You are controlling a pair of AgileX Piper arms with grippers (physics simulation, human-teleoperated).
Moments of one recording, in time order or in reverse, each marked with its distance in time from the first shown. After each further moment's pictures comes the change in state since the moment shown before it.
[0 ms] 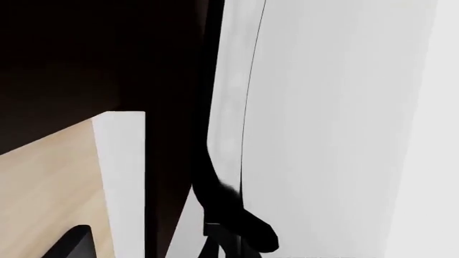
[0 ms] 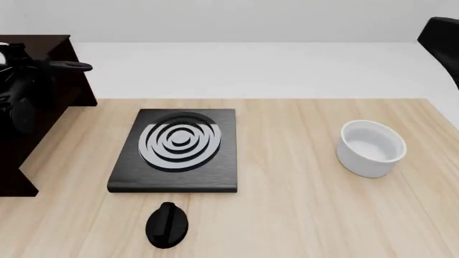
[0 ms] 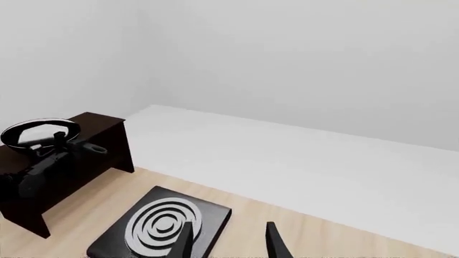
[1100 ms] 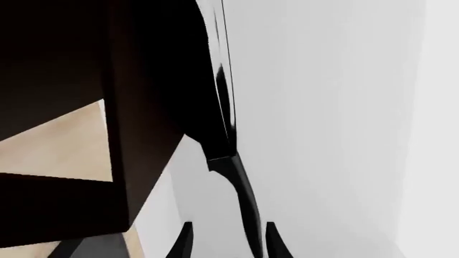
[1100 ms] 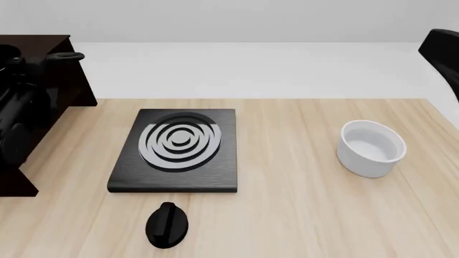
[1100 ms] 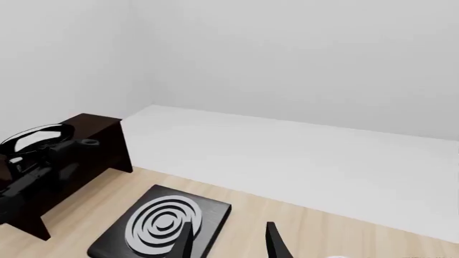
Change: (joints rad) left arm -0.029 -0.183 0.241 -0.088 0.081; right arm -0.020 -0.029 0.043 -0.008 0.030
